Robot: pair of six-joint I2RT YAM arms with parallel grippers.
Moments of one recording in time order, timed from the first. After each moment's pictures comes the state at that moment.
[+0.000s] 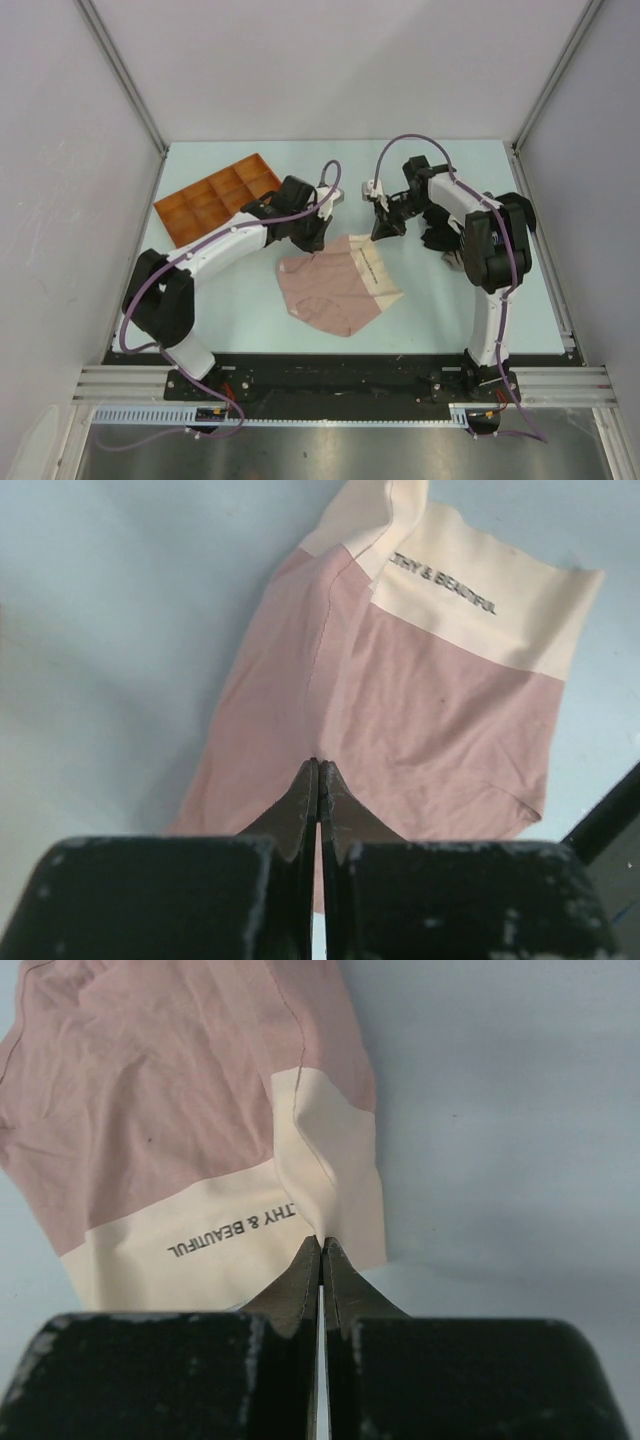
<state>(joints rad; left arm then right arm) -0.60 1.65 1.26 -0.52 0.25 0.04 0.26 2.07 1.61 -0.94 -0.92 -1.21</state>
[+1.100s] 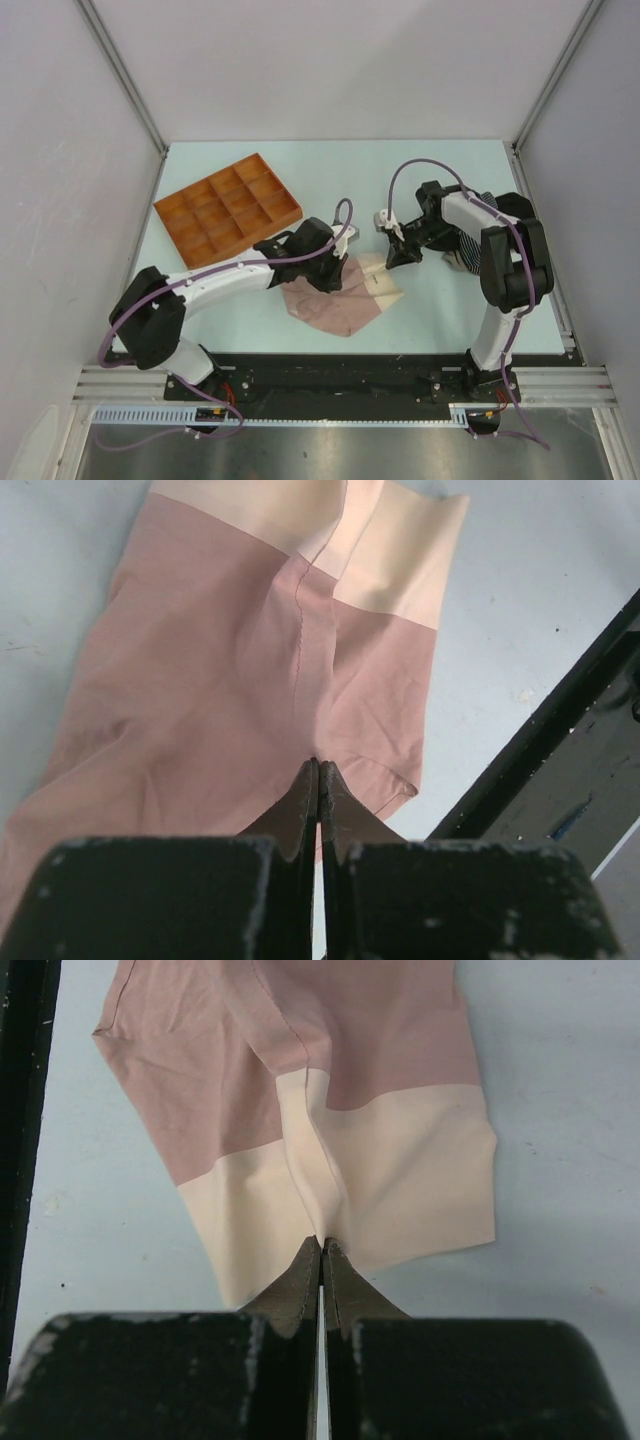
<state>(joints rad) -0.83 1.52 1.00 -0.36 0.22 -0.21 0.23 1.87 1.31 -1.03 -0.91 -1.42</state>
